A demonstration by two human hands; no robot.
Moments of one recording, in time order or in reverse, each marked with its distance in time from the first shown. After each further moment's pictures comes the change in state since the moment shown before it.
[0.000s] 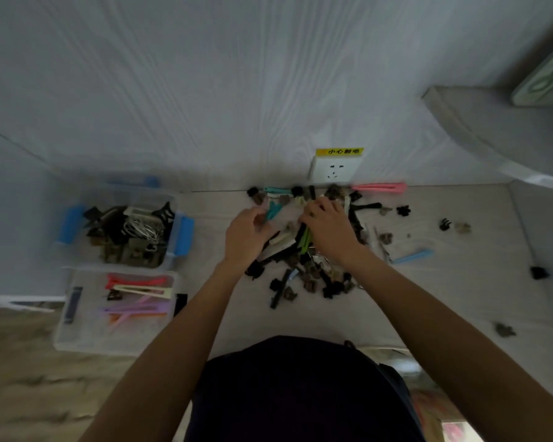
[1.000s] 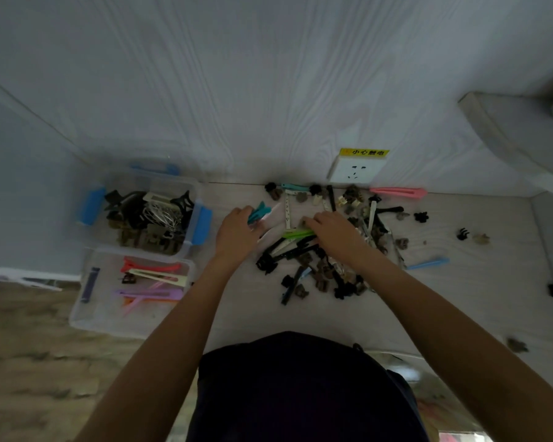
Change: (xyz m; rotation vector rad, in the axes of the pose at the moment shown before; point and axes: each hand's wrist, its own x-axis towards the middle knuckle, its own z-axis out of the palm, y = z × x) left_hand -0.005 -0.031 -0.028 0.209 -0.017 -0.053; right_hand 0.006 -0.008 0.003 0.129 -0.120 -0.199
